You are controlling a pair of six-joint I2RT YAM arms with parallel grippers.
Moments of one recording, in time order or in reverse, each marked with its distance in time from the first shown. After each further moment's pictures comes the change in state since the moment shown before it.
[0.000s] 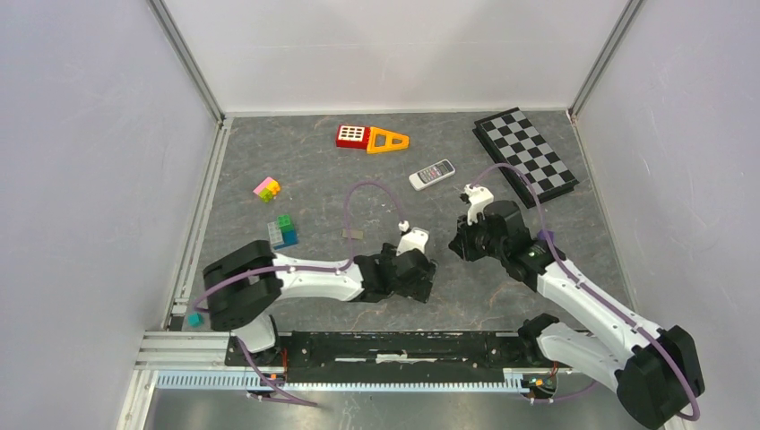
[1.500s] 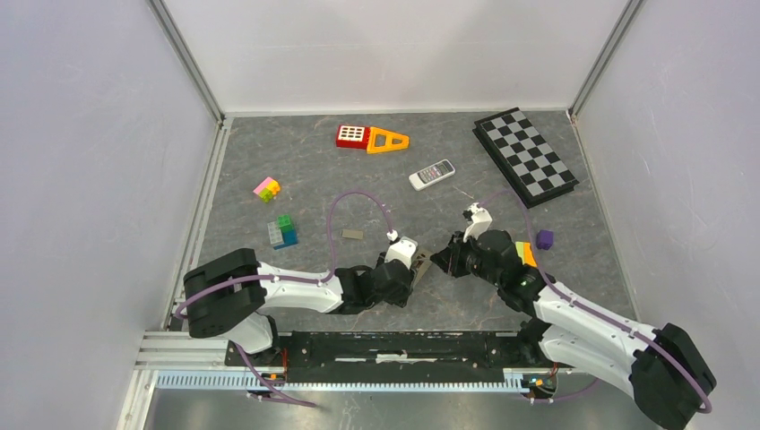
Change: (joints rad) left arm -0.027 -0.060 -0.163 0.174 -0.032 0.104; right arm 0.176 -0.087 -0.279 0.401 0.096 0.379
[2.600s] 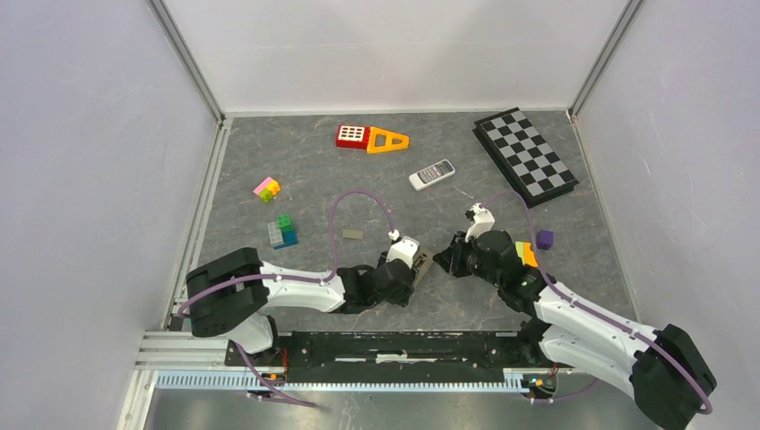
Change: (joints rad) left arm 0.000 0.016 0.014 0.000 0.000 0.000; right arm 0.001 -0.013 0.000 -0.041 0.050 0.022
